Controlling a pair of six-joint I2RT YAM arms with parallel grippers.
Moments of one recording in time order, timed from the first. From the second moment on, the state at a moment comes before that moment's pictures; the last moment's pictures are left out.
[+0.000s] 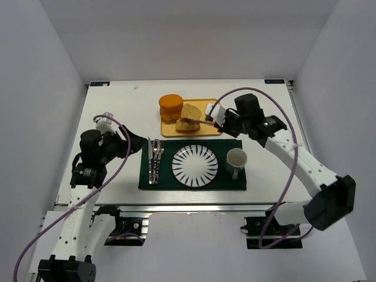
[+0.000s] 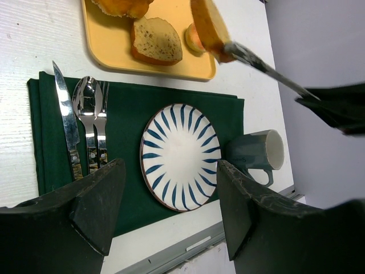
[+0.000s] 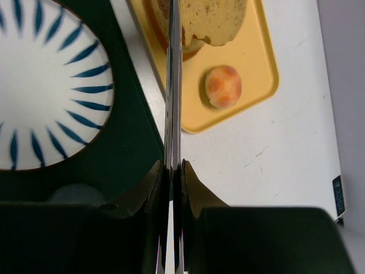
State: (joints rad) left arm -0.04 0.73 0.73 -0.40 0.46 -0.58; right arm 0.54 1.39 1.25 -0.59 -0.22 -0.79
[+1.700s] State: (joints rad) left arm -0.04 0.67 0.72 -0.40 0.46 -0.59; right arm 0.64 1.71 1.41 -0.56 -0.17 -0.74
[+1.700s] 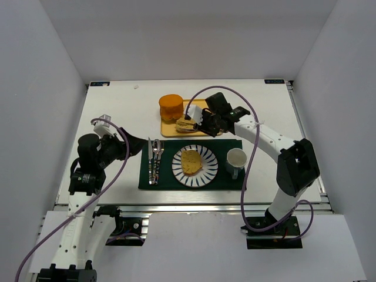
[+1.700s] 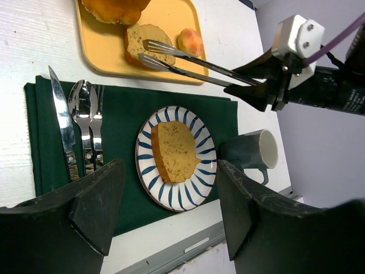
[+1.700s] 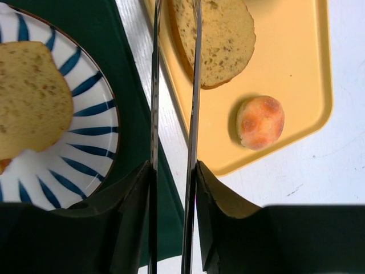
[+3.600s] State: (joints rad) left arm -0.04 0.70 0.70 -0.37 0.46 -0.60; right arm 0.71 1.19 1.07 -0.89 -0.31 -0.87
